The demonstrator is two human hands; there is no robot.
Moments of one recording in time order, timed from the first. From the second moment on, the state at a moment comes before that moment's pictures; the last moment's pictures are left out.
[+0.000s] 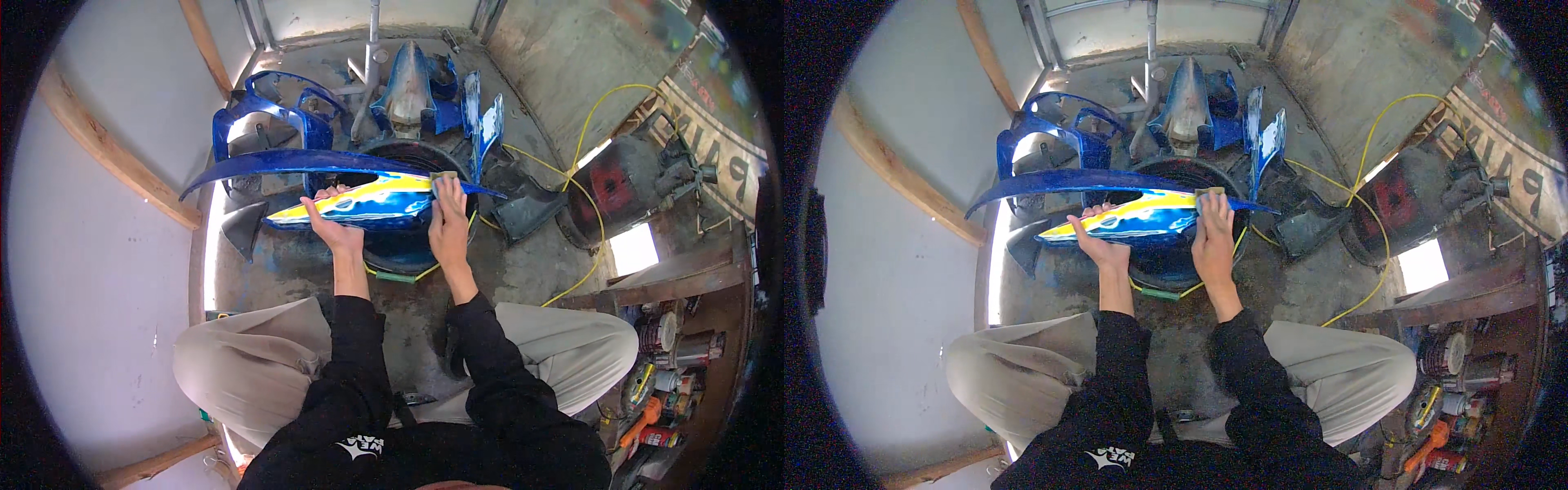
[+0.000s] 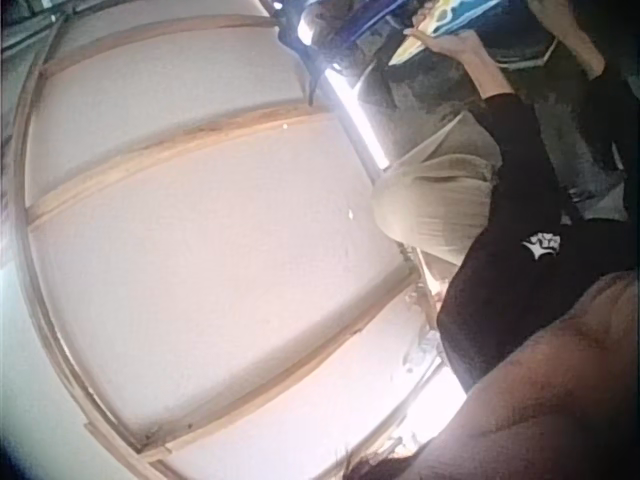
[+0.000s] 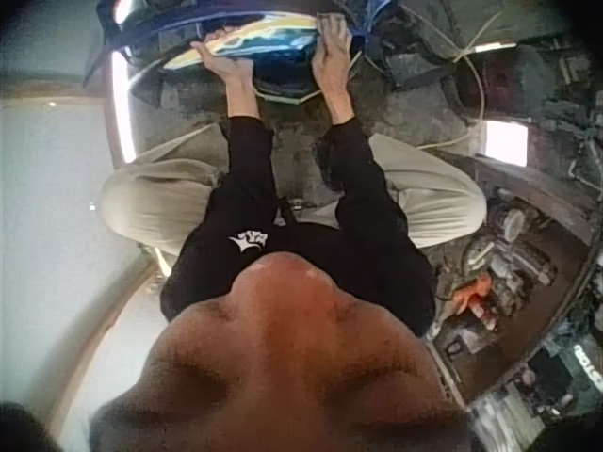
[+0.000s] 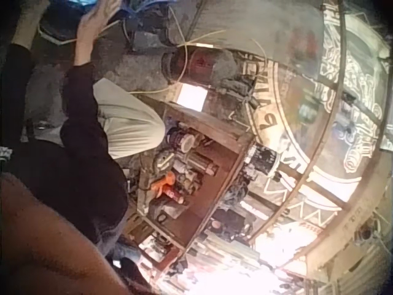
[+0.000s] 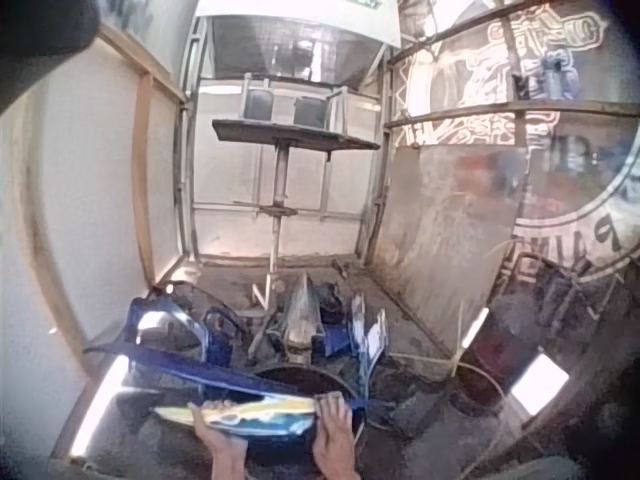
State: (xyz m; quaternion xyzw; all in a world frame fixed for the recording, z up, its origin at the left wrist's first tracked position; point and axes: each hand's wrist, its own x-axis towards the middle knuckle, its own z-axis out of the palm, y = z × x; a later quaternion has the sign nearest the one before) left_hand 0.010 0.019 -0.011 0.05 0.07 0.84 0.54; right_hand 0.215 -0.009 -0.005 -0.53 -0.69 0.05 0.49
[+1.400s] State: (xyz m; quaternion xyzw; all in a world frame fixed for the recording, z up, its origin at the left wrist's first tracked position) left_hand 0.005 0.016 -0.012 0.05 0.10 0.84 0.53; right_hand 0.193 -0.015 0.005 -0.44 -0.78 0.02 0.44
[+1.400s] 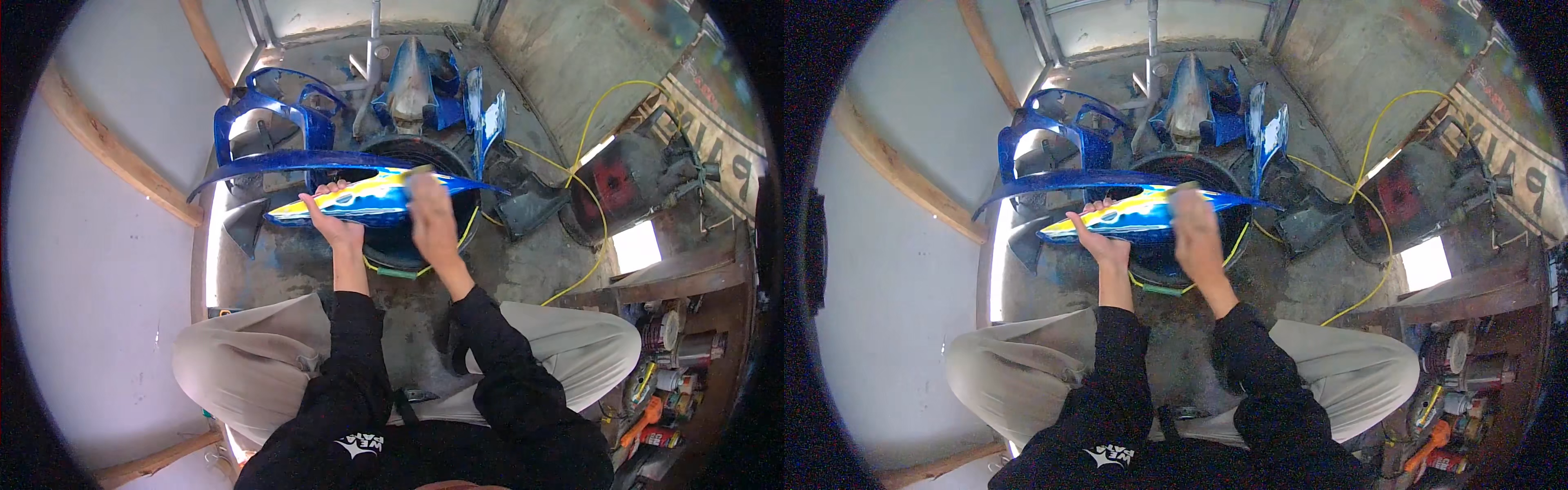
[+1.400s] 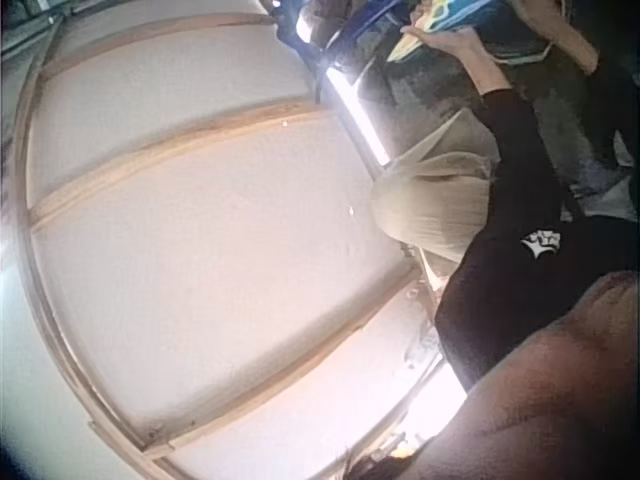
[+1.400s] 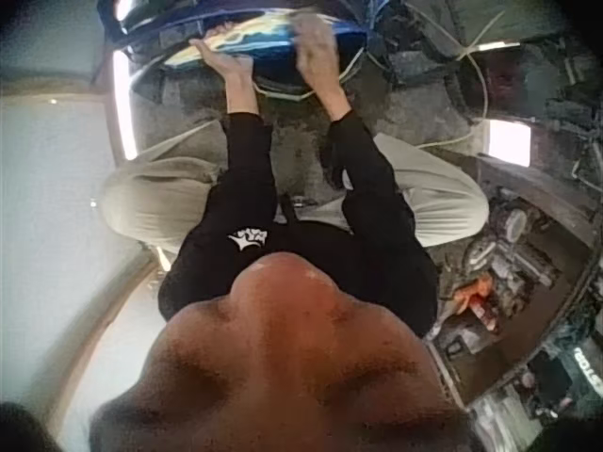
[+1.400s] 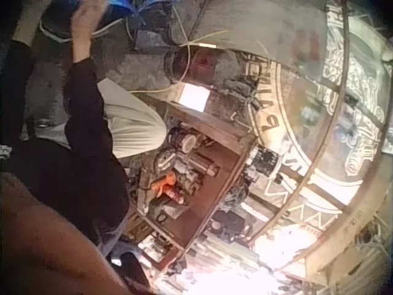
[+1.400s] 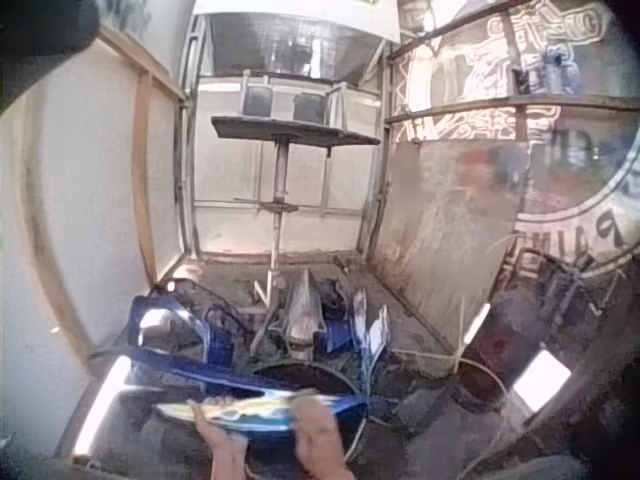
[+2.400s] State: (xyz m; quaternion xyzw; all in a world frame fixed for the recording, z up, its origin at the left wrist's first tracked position) left_hand 0.012 0.015 -0.005 0.04 0.11 0.84 0.53; right_hand 0.217 -0.005 0.005 -0.55 -0.69 0.03 0.47
